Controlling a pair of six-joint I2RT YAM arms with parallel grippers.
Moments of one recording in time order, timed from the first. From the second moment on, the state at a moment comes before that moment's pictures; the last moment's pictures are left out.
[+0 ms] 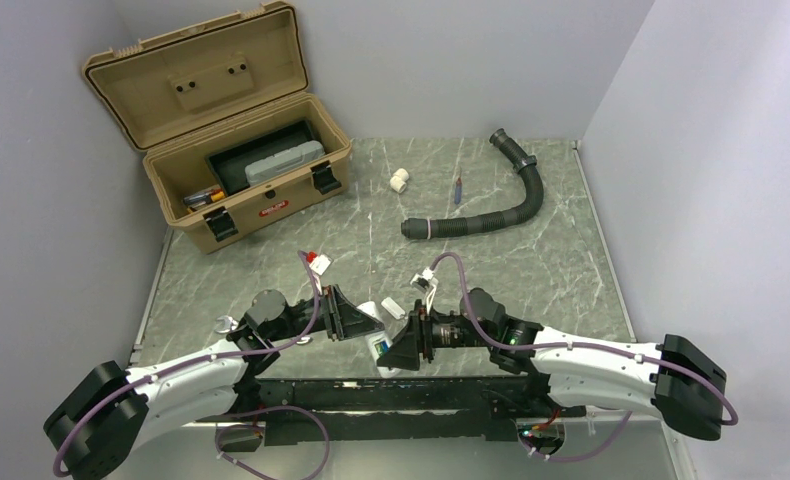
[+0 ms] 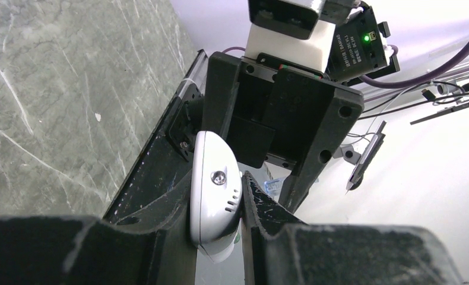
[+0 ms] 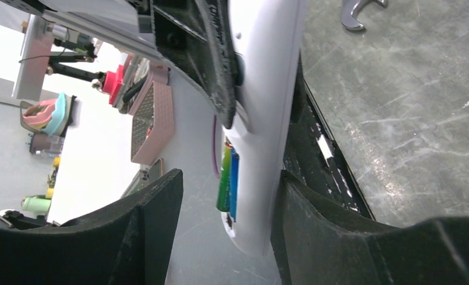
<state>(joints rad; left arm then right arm) -0.77 0.89 0.13 0.82 0.57 -1.14 1.09 0.95 0.33 0.41 -0.44 0.84</state>
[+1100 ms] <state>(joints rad) -0.78 0.88 0.13 0.82 0.58 -1.14 1.09 0.93 0.31 0.42 -0.43 0.85</state>
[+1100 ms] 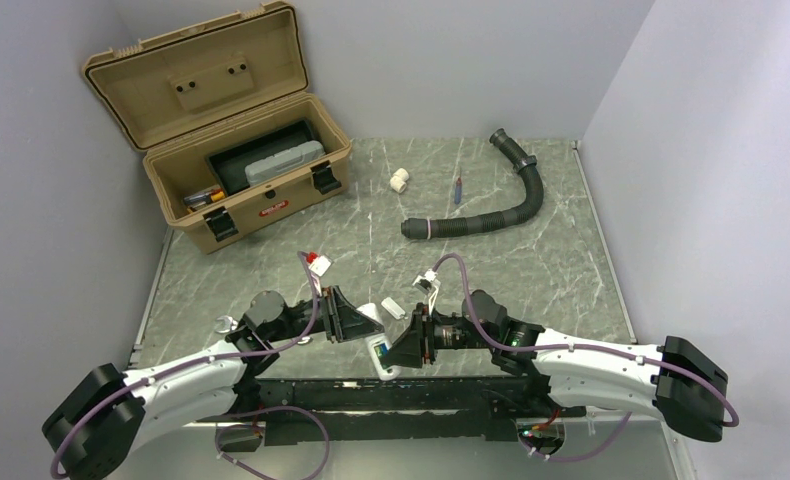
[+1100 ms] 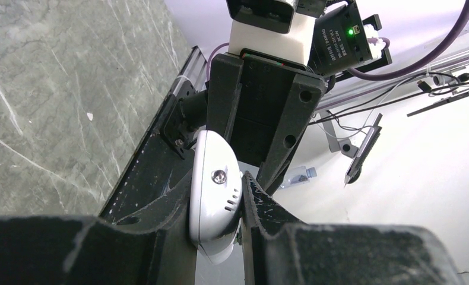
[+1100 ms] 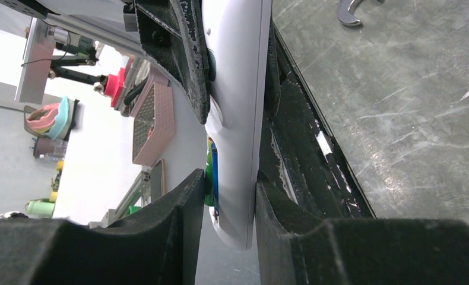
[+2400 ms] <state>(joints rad) -0.78 0.84 0.13 0.75 0.51 -1.14 1.10 0.94 0.38 0.27 -0.36 0.77</state>
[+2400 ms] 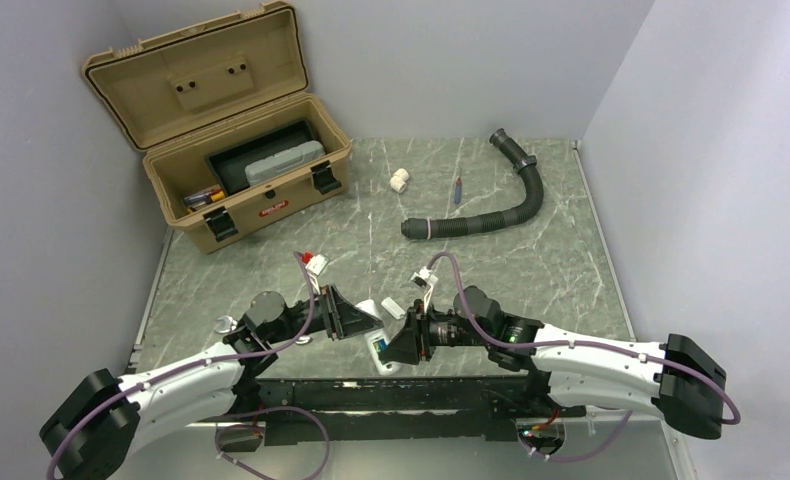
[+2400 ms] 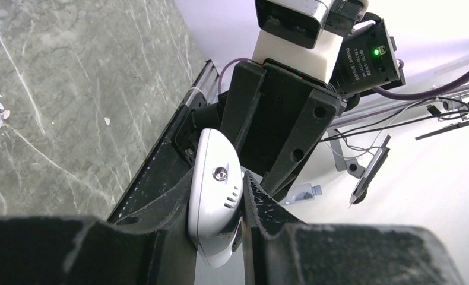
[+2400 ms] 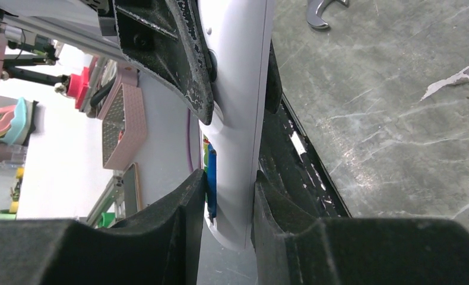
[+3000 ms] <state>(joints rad) -0.78 0.84 0.13 0.69 0.46 -1.14 1.12 0.89 0.42 0.15 -0.30 0.68</state>
